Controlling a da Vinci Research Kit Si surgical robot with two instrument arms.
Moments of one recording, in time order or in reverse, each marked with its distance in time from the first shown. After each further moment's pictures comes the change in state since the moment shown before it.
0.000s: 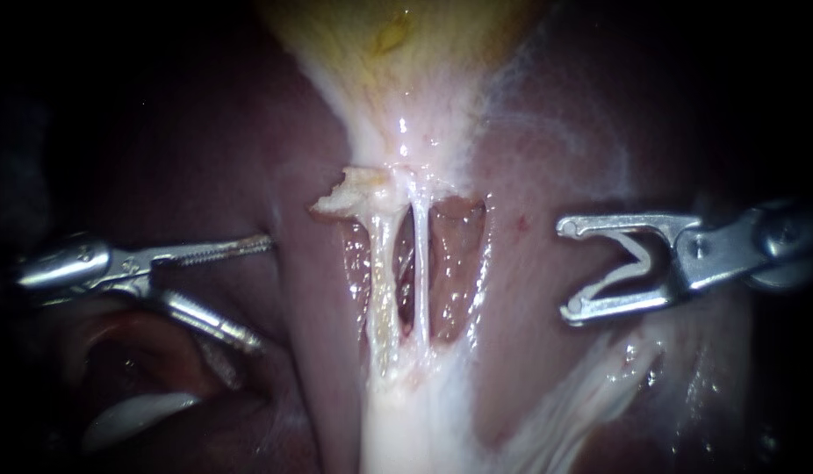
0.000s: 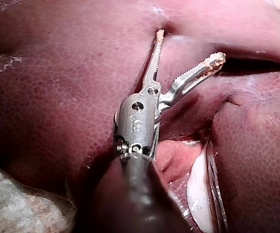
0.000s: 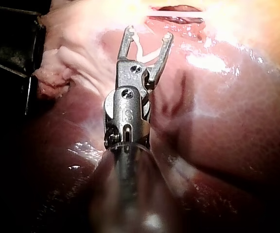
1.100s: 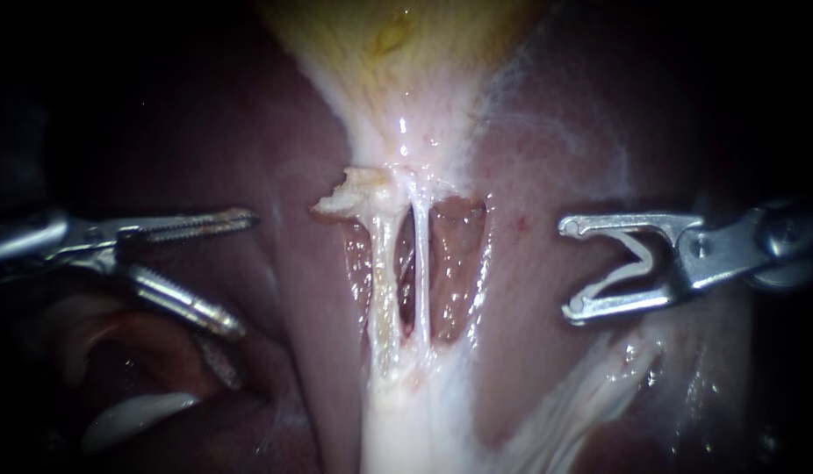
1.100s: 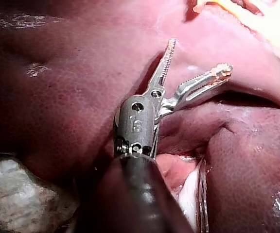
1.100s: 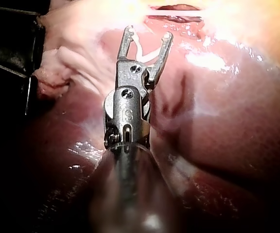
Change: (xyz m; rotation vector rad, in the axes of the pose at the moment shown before) right arm 0.000 0.000 0.000 0.000 0.000 0.007; left arm -0.011 0.000 -0.005 0.002 -0.073 -0.079
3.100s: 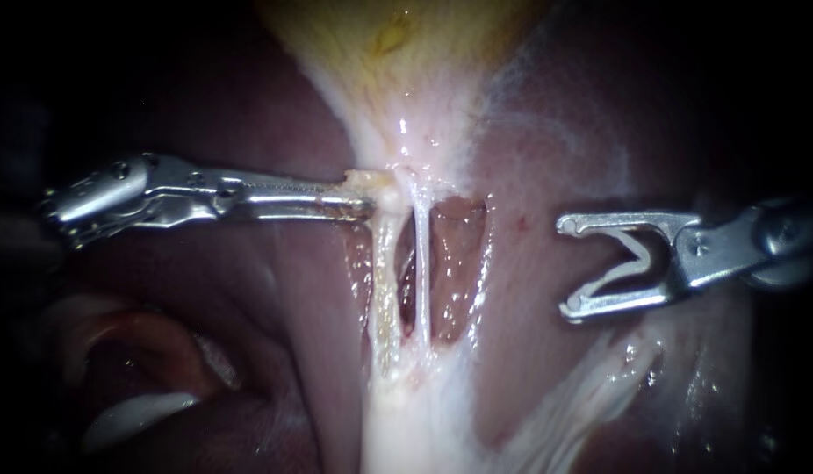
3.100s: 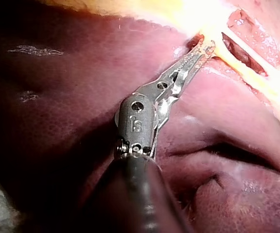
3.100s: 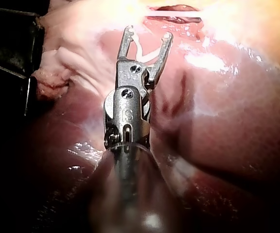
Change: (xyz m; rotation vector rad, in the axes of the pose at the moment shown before) right arm 0.000 0.000 0.000 -0.001 0.000 0.000; left arm -0.003 0.004 0.007 -0.078 -0.065 -0.067
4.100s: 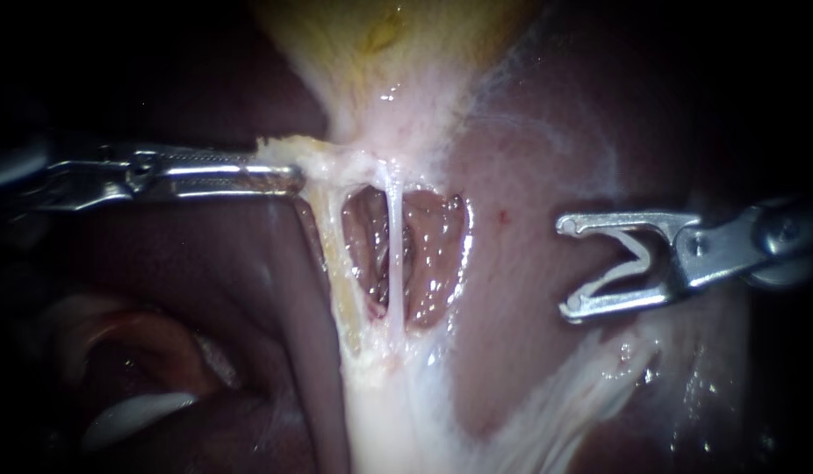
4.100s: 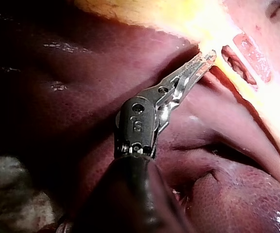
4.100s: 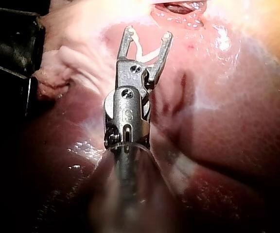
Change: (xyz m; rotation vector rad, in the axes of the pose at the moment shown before) right arm 0.000 0.000 0.000 -0.001 0.000 0.000; left arm -0.007 -0.003 -0.008 -0.013 -0.020 -0.032
